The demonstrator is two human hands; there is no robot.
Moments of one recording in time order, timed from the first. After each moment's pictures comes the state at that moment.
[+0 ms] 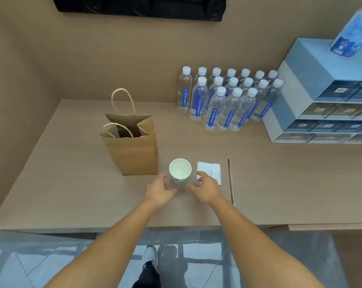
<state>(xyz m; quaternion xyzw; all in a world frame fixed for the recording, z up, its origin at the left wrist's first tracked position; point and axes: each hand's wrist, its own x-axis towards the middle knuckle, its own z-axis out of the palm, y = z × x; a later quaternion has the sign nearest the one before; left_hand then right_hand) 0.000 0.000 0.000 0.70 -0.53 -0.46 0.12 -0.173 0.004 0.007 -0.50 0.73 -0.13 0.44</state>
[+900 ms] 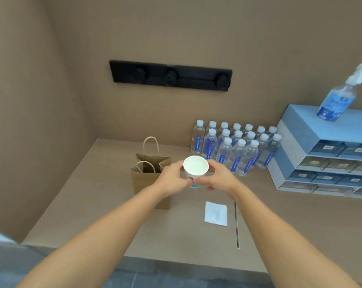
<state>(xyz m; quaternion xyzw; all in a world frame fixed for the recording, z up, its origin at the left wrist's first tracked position) 0.005 -0.047 0.170 0.58 -0.67 -0.38 0.26 -0.180 -0.049 0.181 -0.60 0.58 -0.27 0.49</state>
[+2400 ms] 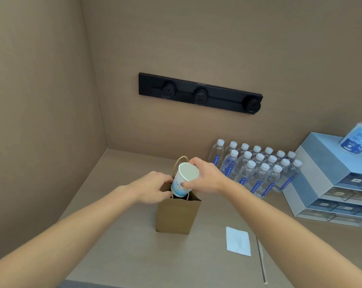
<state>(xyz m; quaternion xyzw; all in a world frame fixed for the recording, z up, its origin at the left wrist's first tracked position) 0.180 -0.101 0.175 0.50 -0.82 -0.26 0.09 -0.029 -0.112 0.223 -0.73 0.59 -0.12 0.32</state>
